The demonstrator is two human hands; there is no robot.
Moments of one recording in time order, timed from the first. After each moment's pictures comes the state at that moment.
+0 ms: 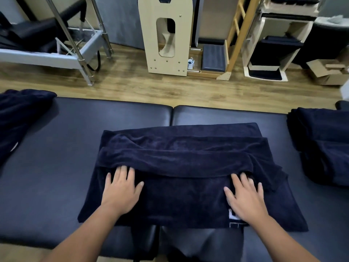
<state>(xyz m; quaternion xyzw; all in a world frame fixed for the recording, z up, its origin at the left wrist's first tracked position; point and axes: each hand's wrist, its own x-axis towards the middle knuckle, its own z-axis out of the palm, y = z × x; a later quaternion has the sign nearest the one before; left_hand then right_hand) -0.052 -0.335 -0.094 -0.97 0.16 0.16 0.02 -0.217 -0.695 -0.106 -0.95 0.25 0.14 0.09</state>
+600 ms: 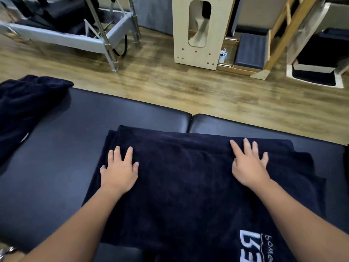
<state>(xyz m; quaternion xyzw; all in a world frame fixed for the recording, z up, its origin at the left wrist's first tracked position) 0.056 -0.365 -0.089 -0.98 -0.03 0.17 -0.05 0.005 -0.752 -0.096 -0.97 0.17 0.18 0.10</state>
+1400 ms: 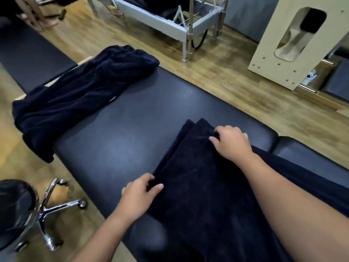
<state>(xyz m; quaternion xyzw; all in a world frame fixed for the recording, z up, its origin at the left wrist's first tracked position) -0.050 -0.234 -0.085 -0.91 -0.22 0.15 -0.31 0.154 -0.484 -0.083 -0.98 -0.11 0.08 0.10</state>
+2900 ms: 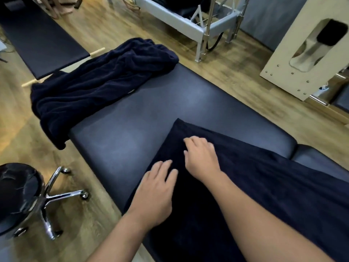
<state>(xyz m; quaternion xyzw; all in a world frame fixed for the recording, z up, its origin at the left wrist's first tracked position) -0.068 -0.233 -0.074 -0.99 0.03 0.09 -0.08 0.078 -0.366 -0.109 -0.96 -0.26 0.01 0.11</state>
